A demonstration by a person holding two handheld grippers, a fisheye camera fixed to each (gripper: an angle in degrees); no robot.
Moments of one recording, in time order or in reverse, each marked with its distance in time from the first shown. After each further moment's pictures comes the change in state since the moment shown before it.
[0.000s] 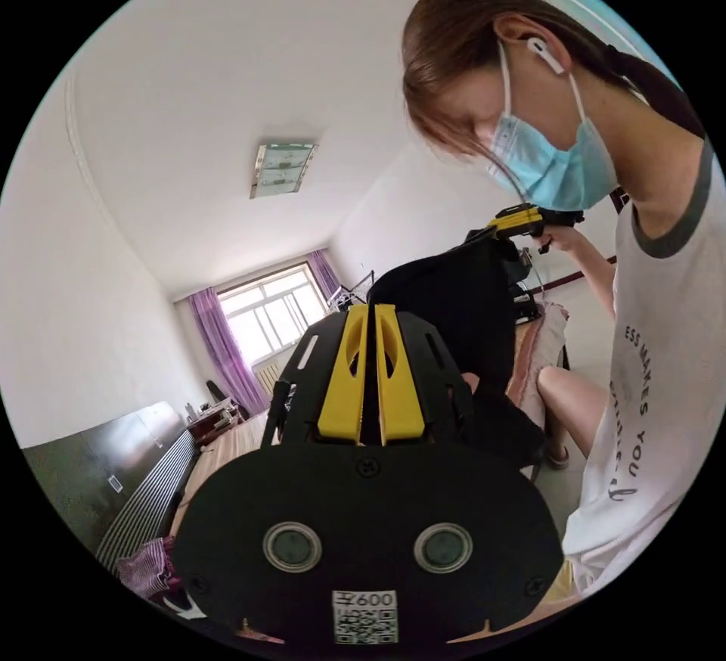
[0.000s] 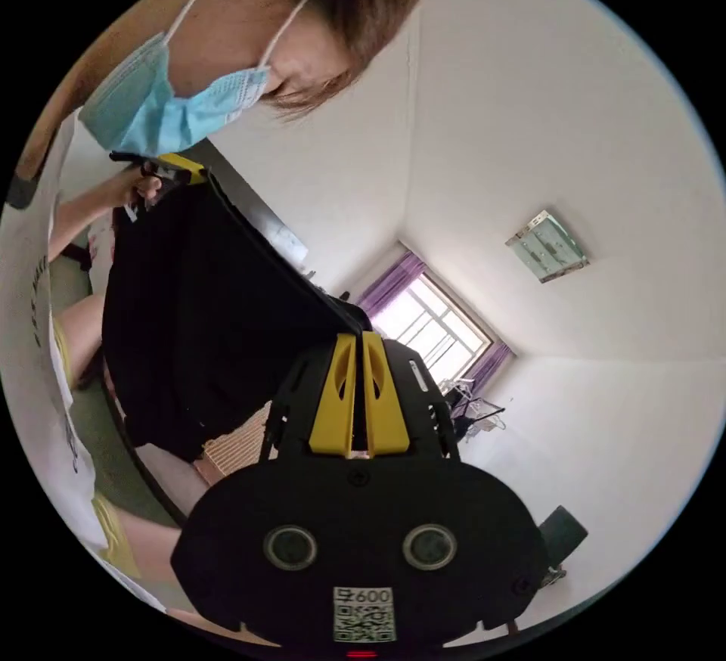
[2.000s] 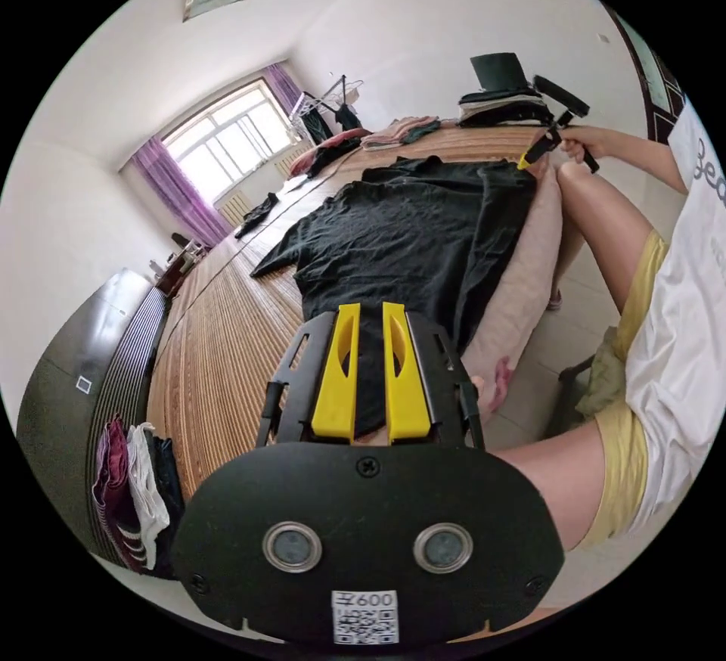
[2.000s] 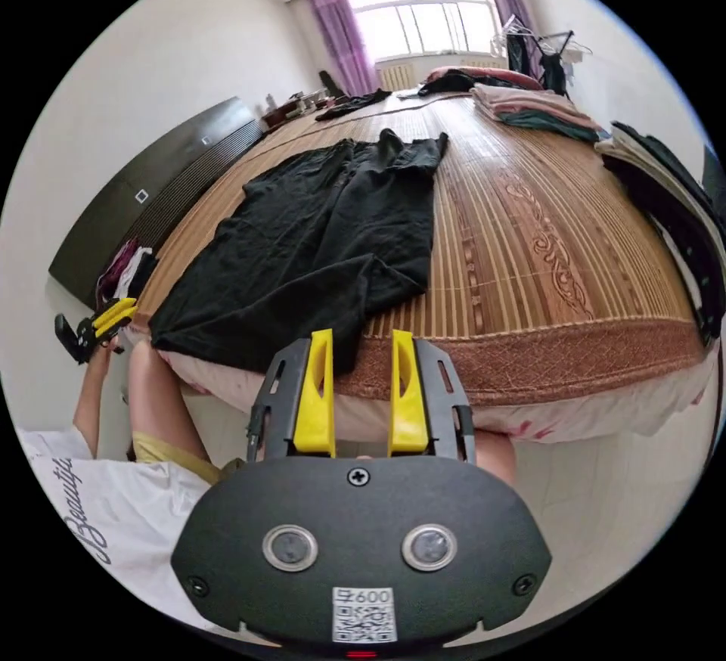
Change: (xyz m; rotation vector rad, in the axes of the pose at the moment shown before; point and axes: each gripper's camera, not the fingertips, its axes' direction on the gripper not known) left arm -0.182 0.356 0.215 -0.714 0.123 -0.019; right arm 0.067 -0.056 0.281 -0.878 -0.473 0.917
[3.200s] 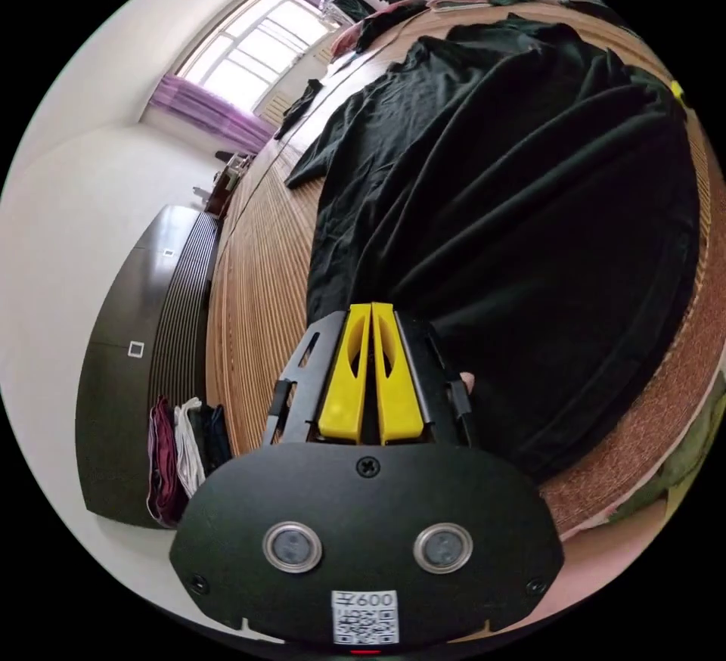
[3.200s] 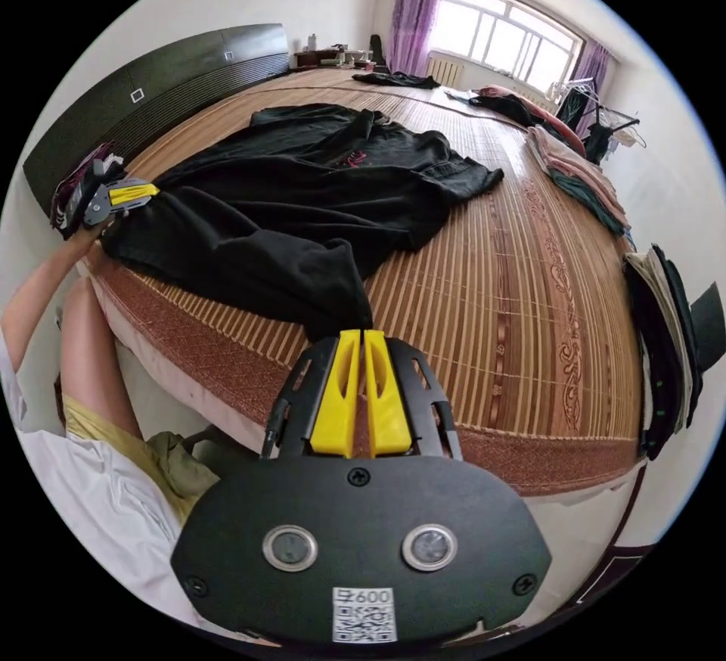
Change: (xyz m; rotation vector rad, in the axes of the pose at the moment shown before) left arm -0.200 -0.020 0.108 -0.484 -0.320 -0.050; right arm -0.066 -0.147 0.004 -0.108 0.154 -0.224
